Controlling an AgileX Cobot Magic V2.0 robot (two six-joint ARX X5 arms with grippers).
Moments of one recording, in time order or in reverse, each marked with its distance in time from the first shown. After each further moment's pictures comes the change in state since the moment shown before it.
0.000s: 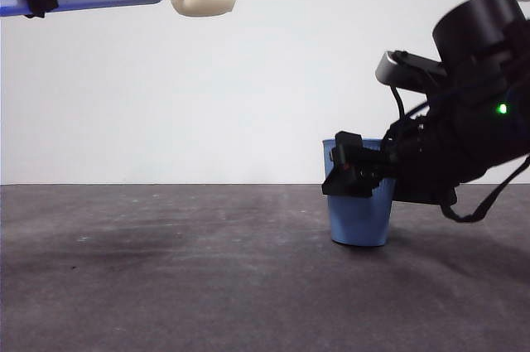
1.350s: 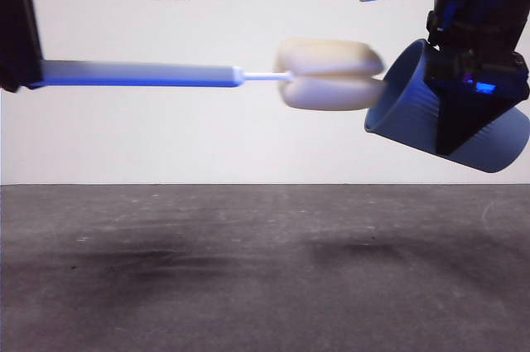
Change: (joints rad) left arm -0.118 0.177 0.000 -0.134 0.153 0.475; right arm 0.225 -0.454 0.407 -1.495 0.450 -0.779
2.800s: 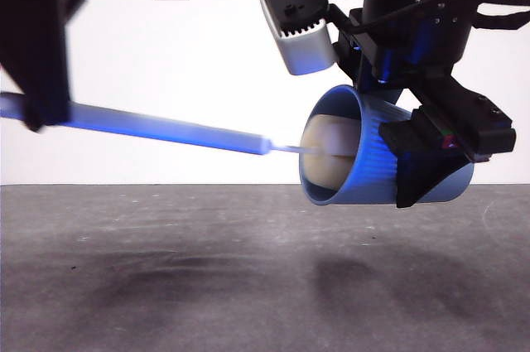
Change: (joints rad) left arm -0.135 0.077 -0.001 0.002 -0.097 -0.140; right arm 0.306 0.163 0.000 -0.003 0.172 -0.140
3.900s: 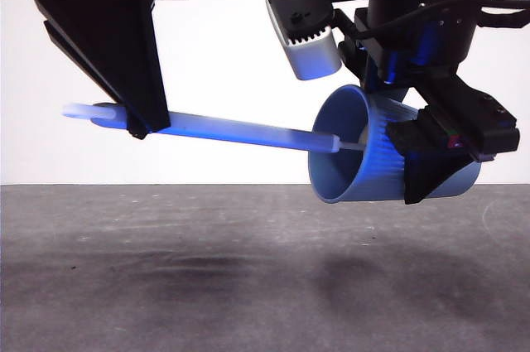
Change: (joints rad) left arm -0.006 0.085 0.000 0.209 0.096 -0.019; right arm -0.005 0.000 0.000 -0.003 0.018 0.001
